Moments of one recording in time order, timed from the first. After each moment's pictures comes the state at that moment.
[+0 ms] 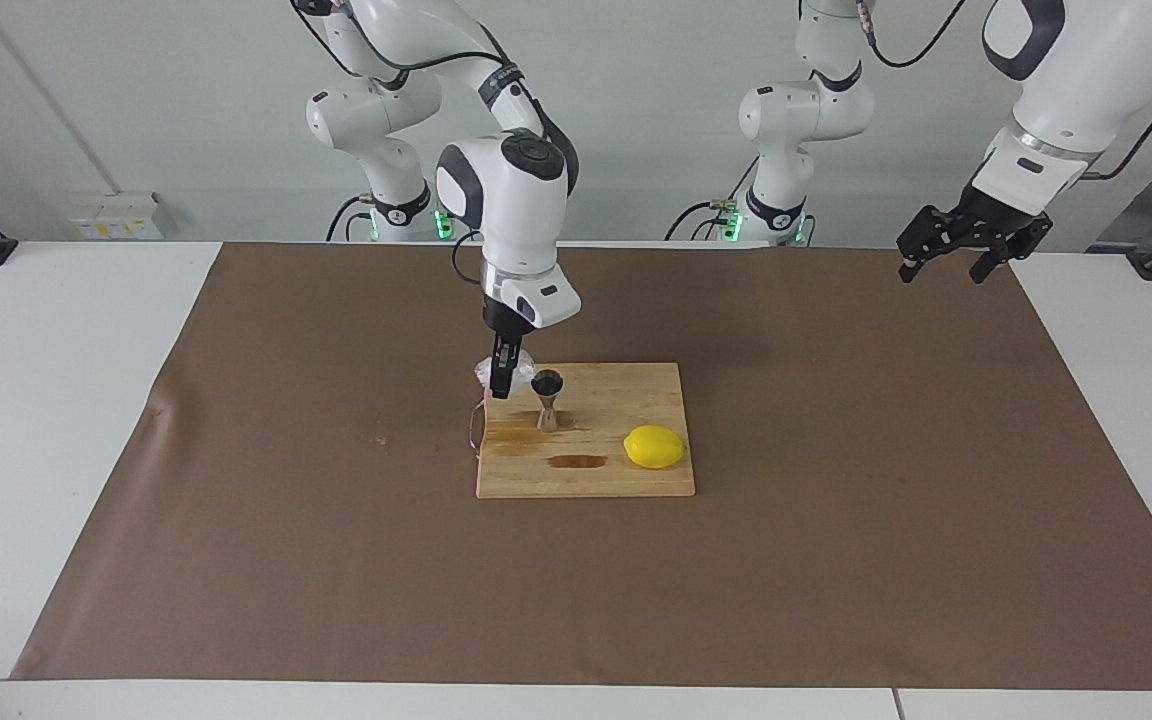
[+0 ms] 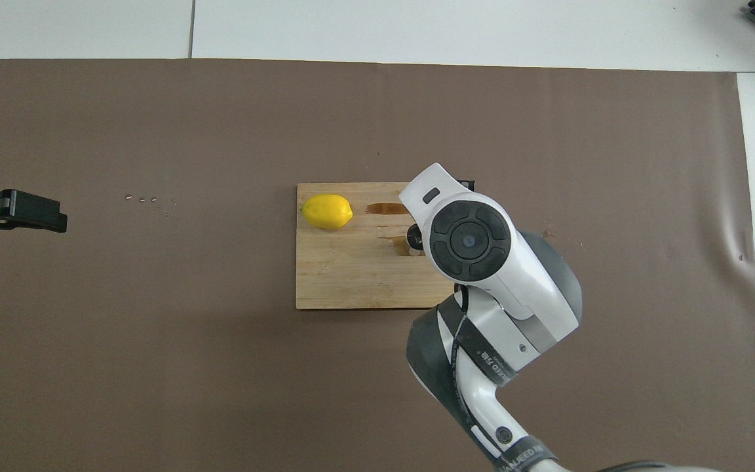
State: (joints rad) left arm 0.04 -0.07 -0.08 -1.66 -0.05 1.60 -0.01; right arm 0.60 0.19 -0.09 -1.86 -0.31 2.12 -0.82
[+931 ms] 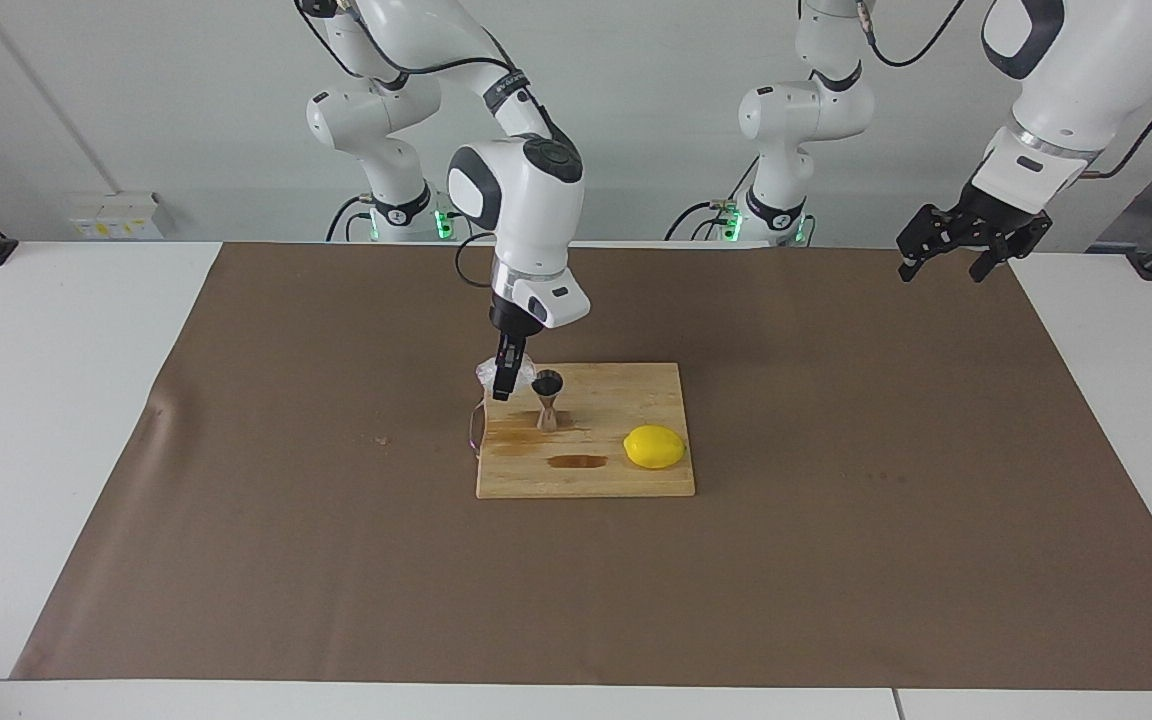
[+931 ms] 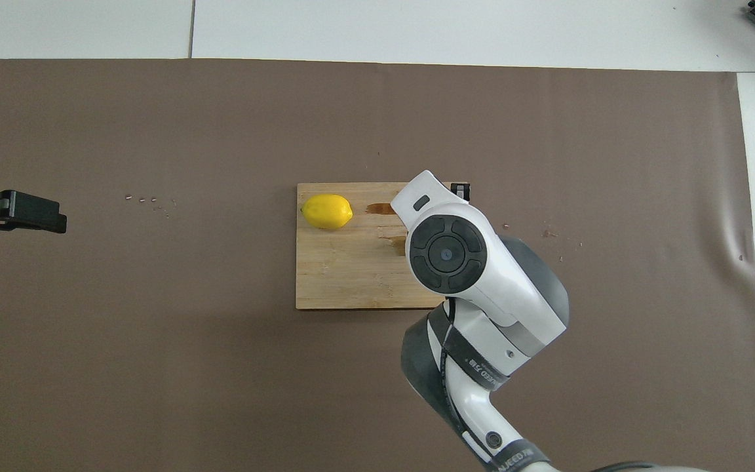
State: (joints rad) left arm 0.04 -0.07 -0.08 -1.66 -0.05 1.59 -0.01; right arm 0.61 0.19 -0.09 -1.87 -0.36 2.12 -0.78
